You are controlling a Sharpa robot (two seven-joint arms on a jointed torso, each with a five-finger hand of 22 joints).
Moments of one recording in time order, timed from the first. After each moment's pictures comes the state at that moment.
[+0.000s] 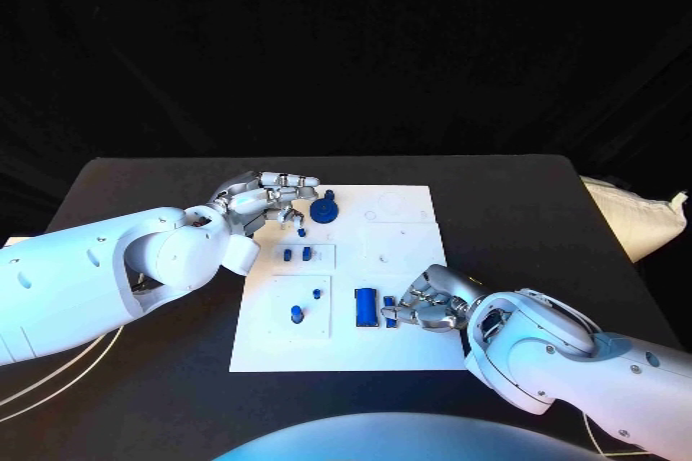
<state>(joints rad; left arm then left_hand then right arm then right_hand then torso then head) 1.17 -0.91 -0.05 1.59 0.02 -0.16 0.22 1.39 -0.11 0.45 -0.05 0.12 1.02 0.18 0.13 0.07 1.11 0.10 0.27 0.15 1.27 0.01 1.05 0.65 0.16 1.19 0.11 0.64 0.83 0.68 -0.96 0.22 1.95 -1.43 -0.35 -0.62 1.13 -0.08 0.05 0.28 0.23 1.17 0.05 0.16 0.40 1.42 -0.02 1.04 1.23 1.47 -0.08 1.50 1.31 0.02 1.47 0.03 1.53 1.31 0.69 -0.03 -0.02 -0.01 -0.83</state>
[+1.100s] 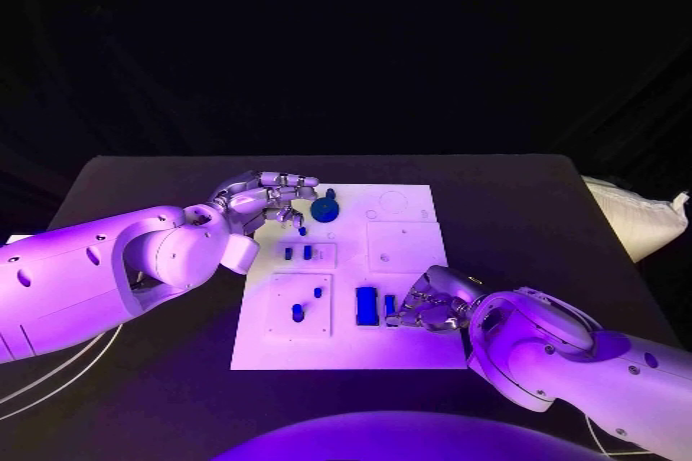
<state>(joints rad) 1.17 -0.91 -0.05 1.59 0.02 -0.15 0.21 1.39 -0.11 0.45 -0.05 0.12 1.02 0.18 0.13 0.07 1.11 0.10 0.27 0.15 1.27 0.01 1.05 0.65 0.16 1.19 0.11 0.64 0.83 0.68 -0.95 0.22 1.93 -1.48 -0.31 -0.61 1.29 -0.05 -0.04 0.23 0.13 1.18 0.05 0.16 0.42 1.42 -0.02 1.04 1.24 1.47 -0.08 1.50 1.31 0.02 1.47 0.03 1.53 1.31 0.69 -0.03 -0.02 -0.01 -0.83</state>
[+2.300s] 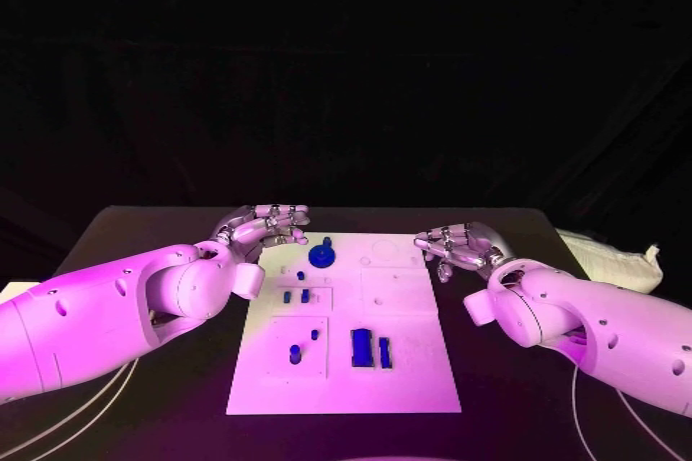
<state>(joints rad) 1.14 -0.82 -0.05 1.45 0.10 -0.25 0.30 1.37 -0.11 0.42 -0.03 0.12 1.00 0.19 0.15 0.07 1.05 0.12 0.30 0.13 1.01 0.06 0.64 0.36 0.16 0.96 0.15 0.46 0.72 0.86 -0.87 0.22 1.51 -0.53 -0.51 0.09 1.44 0.05 -0.10 0.16 0.17 0.94 0.15 0.07 0.35 1.09 0.06 0.37 0.76 1.28 -0.01 0.78 0.75 0.17 1.11 0.09 0.79 0.77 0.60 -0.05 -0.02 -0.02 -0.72</state>
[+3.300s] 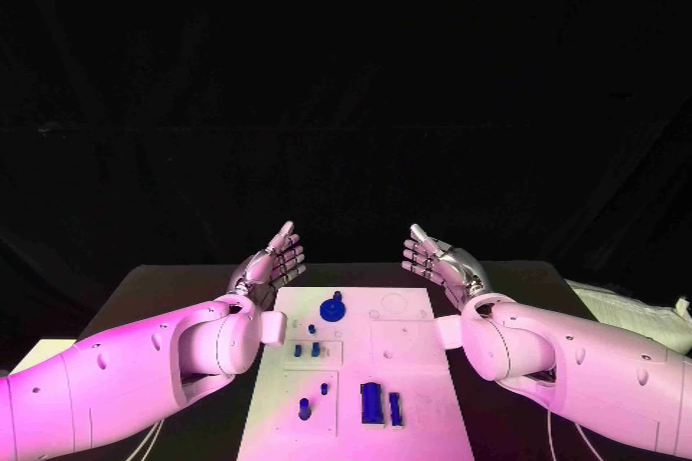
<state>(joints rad) 1.07 -0.76 -0.02 1.45 0.14 -0.47 0.43 0.67 -0.01 0.13 0.00 0.02 0.49 0.02 0.01 0.01 0.51 0.07 0.02 0.00 0.48 0.03 0.08 0.02 0.11 0.39 0.13 0.03 0.20 1.01 -0.76 0.05 1.49 -0.14 -0.57 0.39 0.74 0.00 0.00 0.01 0.01 0.47 0.10 0.01 0.09 0.56 0.03 0.01 0.10 0.57 0.01 0.02 0.12 0.11 0.51 0.10 0.11 0.17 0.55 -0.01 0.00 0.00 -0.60</state>
